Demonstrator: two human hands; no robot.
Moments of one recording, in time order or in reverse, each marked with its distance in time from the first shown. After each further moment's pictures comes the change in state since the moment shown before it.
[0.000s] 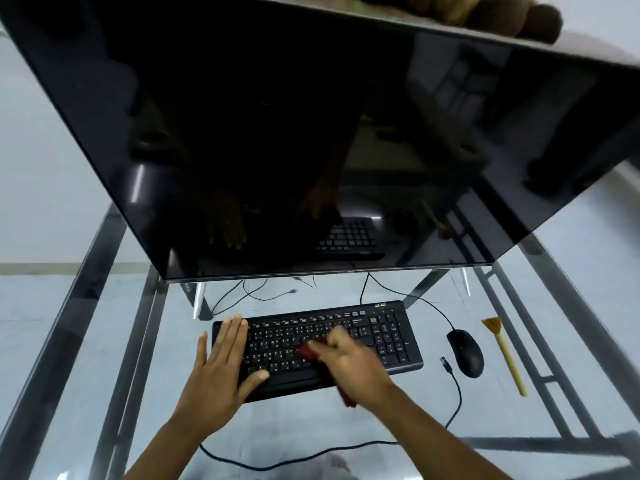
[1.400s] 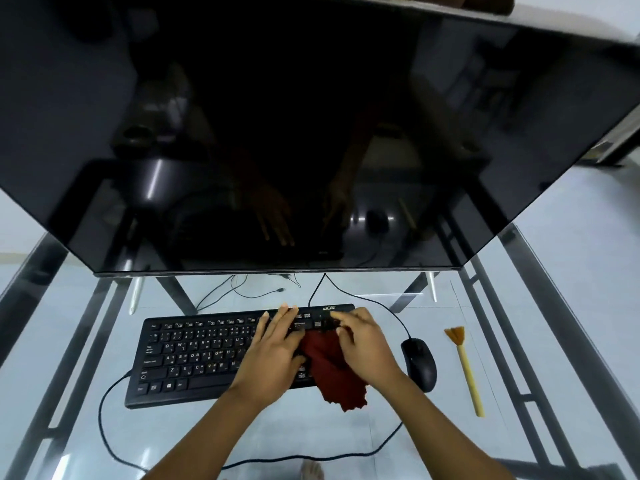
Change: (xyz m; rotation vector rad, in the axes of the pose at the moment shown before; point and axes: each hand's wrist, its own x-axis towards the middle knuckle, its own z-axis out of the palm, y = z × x) left_hand 0.091 0.165 0.059 -0.014 0.050 0.103; right_hand -0.017 0.133 -0.026 0.473 0.147 0.225
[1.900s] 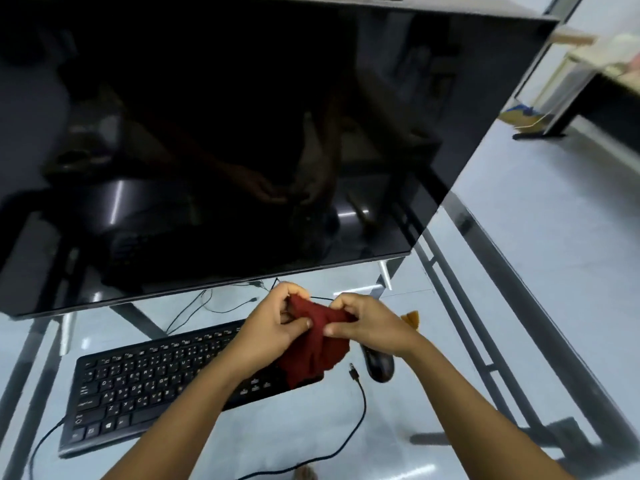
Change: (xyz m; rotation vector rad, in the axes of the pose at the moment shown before) left_hand 0.067 0.084 -0.074 -0.992 -0.154 -0.295; right_hand 0.002 0.005 -0.105 0.420 -0.330 0.125
